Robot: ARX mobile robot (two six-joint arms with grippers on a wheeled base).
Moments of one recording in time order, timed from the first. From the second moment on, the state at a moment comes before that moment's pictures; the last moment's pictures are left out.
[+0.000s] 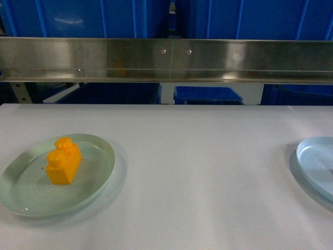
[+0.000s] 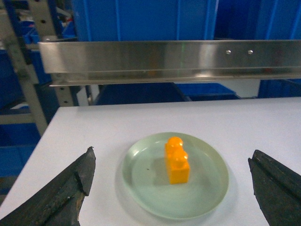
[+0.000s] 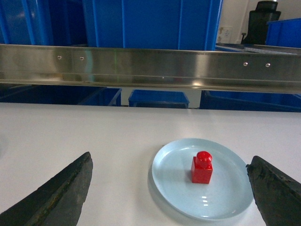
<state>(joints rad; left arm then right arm) 0.01 0.20 0.04 0.12 0.07 0.01 0.14 0.29 0.03 0.25 0.09 0.00</state>
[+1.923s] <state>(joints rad) -0.04 1.46 0.55 0.55 0.09 0.05 -0.14 1.98 1.03 0.25 -0.03 0.03</state>
